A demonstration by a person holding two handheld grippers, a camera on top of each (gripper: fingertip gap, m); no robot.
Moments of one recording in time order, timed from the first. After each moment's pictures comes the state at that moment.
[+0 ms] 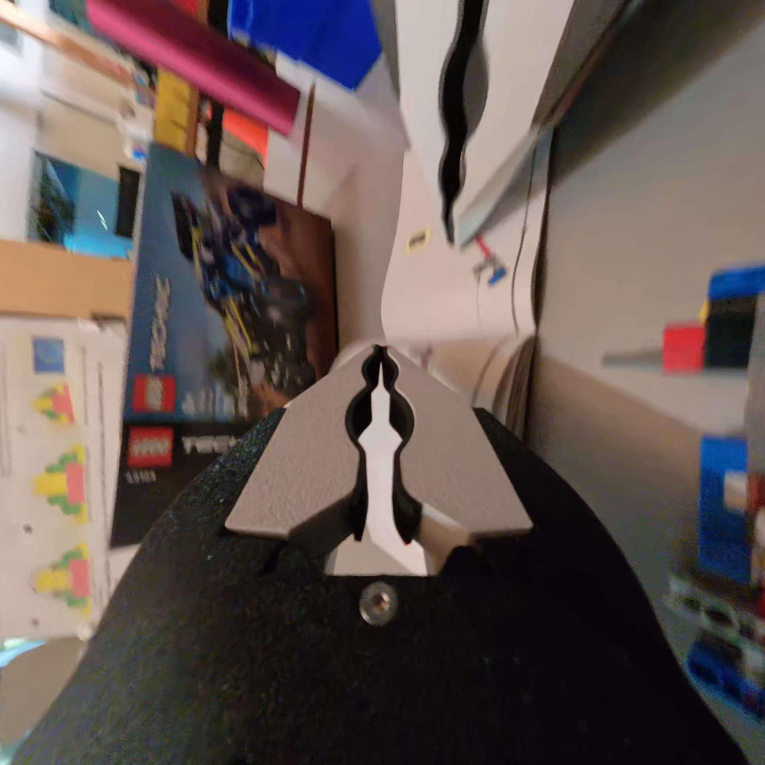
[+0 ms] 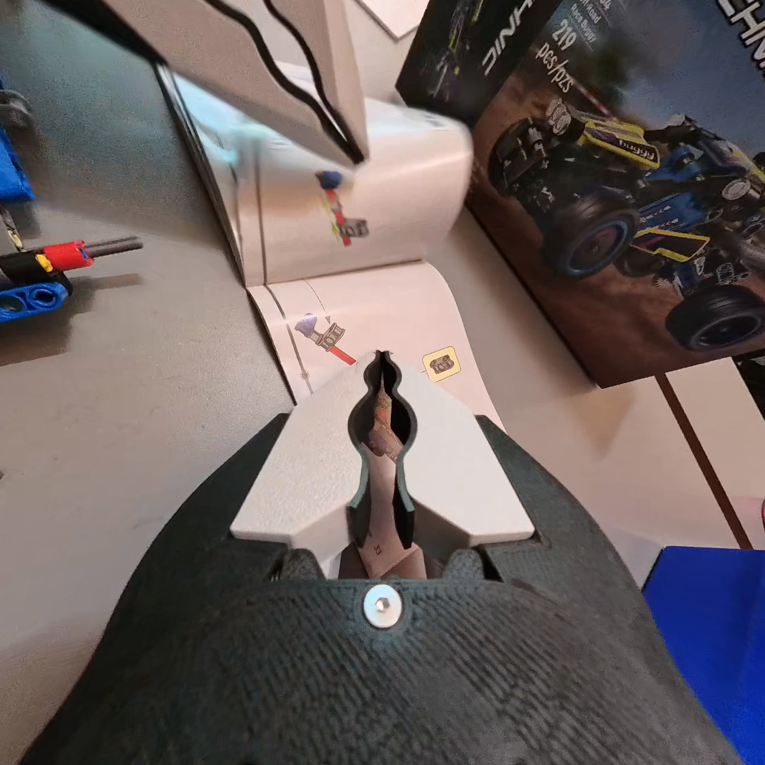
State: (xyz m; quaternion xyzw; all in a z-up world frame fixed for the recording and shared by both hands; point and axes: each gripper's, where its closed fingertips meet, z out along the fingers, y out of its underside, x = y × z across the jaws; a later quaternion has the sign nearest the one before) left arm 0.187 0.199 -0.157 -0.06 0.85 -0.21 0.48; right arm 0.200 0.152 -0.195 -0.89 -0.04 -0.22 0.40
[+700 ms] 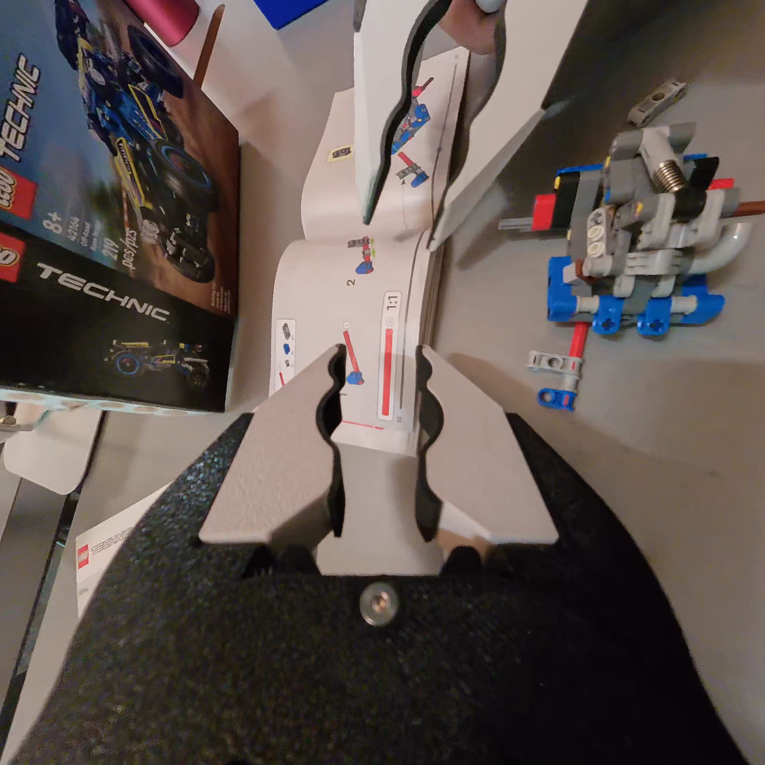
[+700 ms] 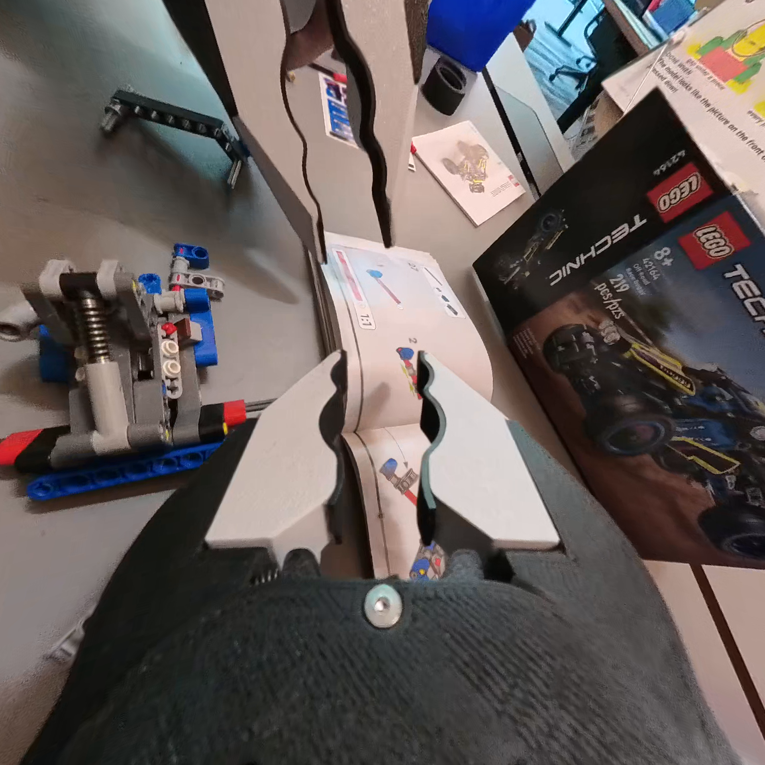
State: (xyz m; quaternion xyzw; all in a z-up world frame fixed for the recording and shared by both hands) left arm 0.125 0.258 -0.168 -0.15 0.89 -0.32 0.28; right arm 0.141 0.215 -0.165 -0.85 -0.15 -0.18 0.47
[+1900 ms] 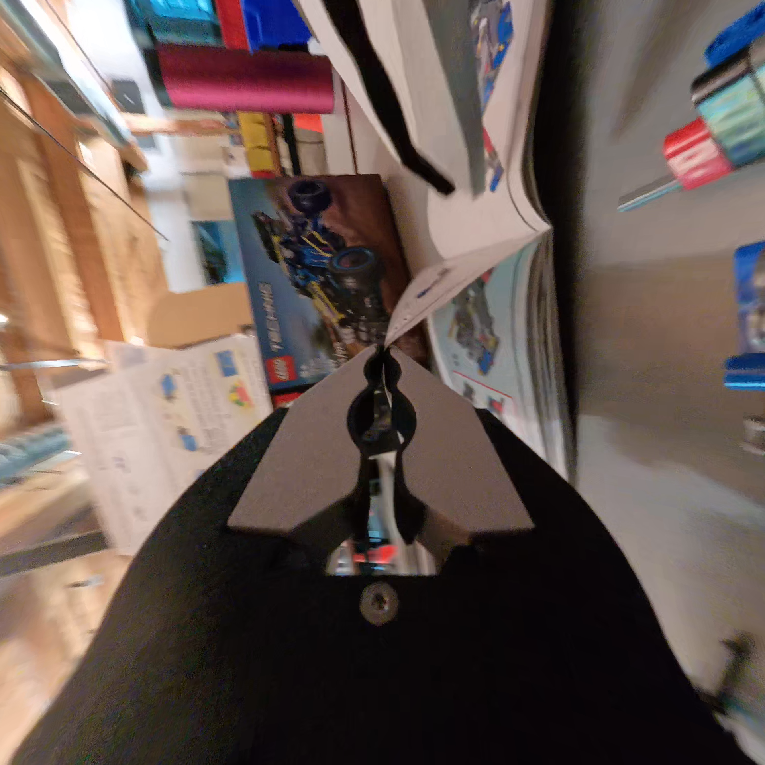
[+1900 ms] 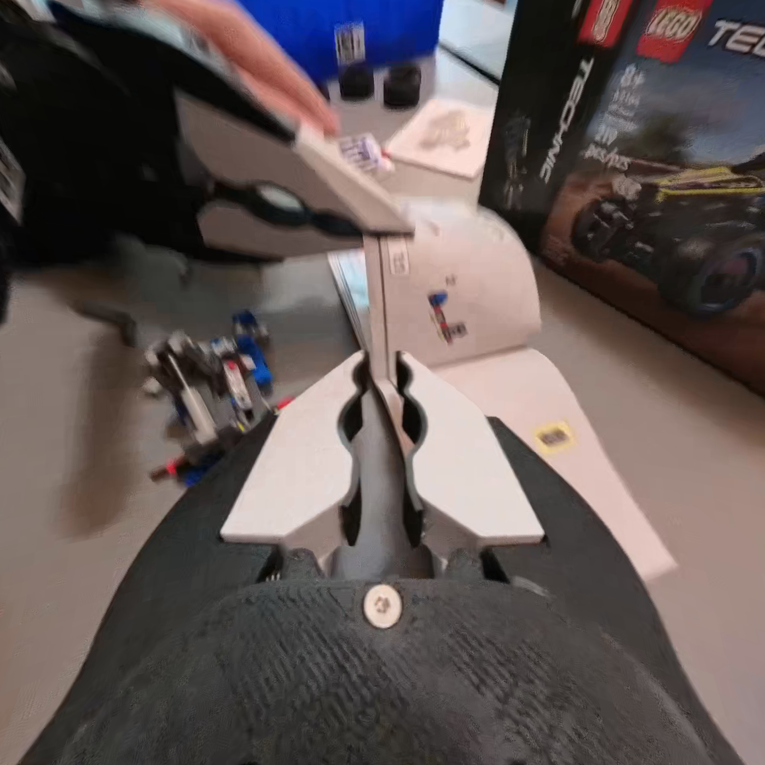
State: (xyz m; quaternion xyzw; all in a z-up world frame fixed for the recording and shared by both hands) left arm 0.169 0.229 -0.127 0.07 0.80 -0.03 0.59; right arm 0.141 0.184 -0.153 -0.86 0.05 0.00 0.52
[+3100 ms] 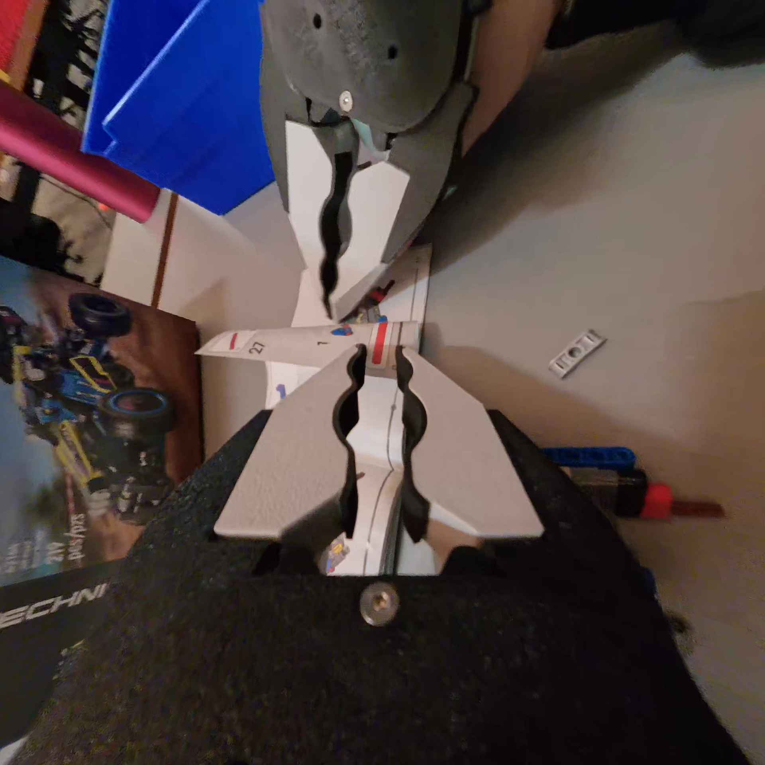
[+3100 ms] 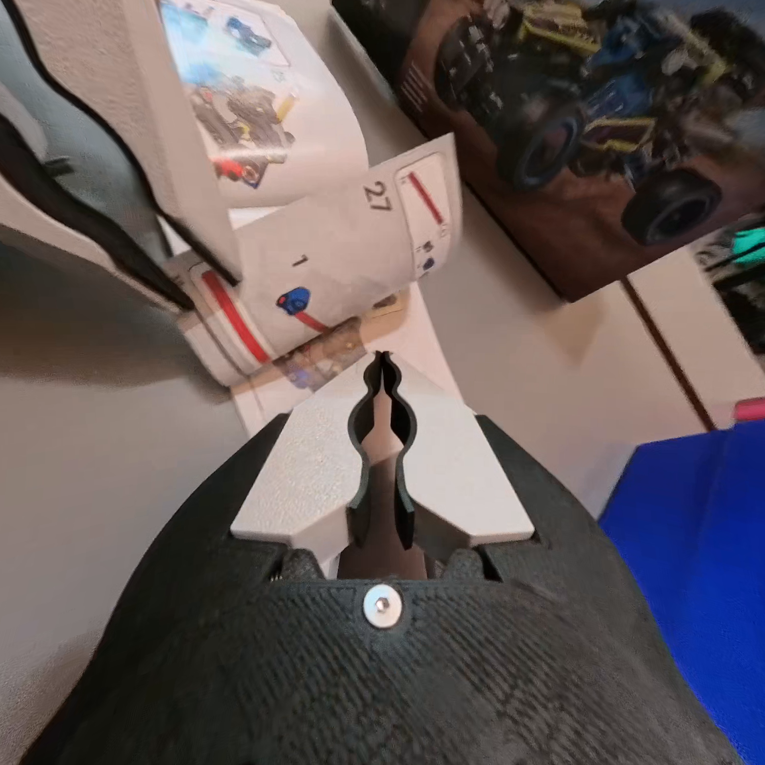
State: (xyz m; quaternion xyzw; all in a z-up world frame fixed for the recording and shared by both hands) left arm 0.145 0.117 -0.168 -0.07 0.89 -0.32 0.30; right arm 0.212 0.112 -0.196 -0.89 0.02 -0.23 0.38
